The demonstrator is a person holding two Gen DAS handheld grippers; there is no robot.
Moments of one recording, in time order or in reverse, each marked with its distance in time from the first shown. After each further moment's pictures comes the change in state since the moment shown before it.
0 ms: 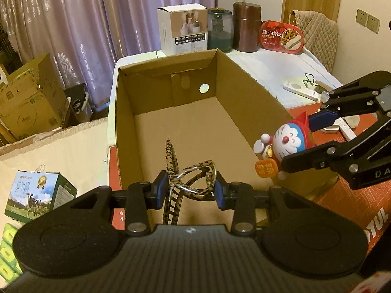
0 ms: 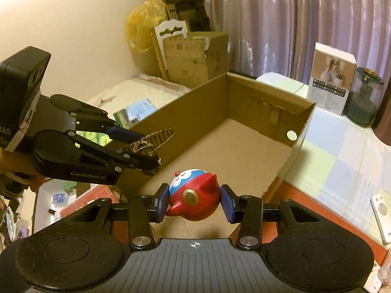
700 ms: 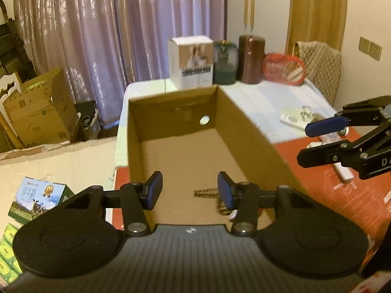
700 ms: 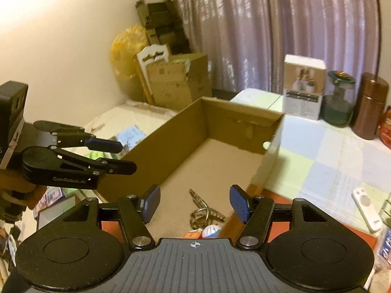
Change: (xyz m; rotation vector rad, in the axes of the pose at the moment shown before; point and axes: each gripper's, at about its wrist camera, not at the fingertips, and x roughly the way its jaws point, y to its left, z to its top) left arm -0.049 -0.018 0.018 -0.062 -0.136 0.032; right arm -0.069 -0.014 0.003 0.108 -0.138 -0.052
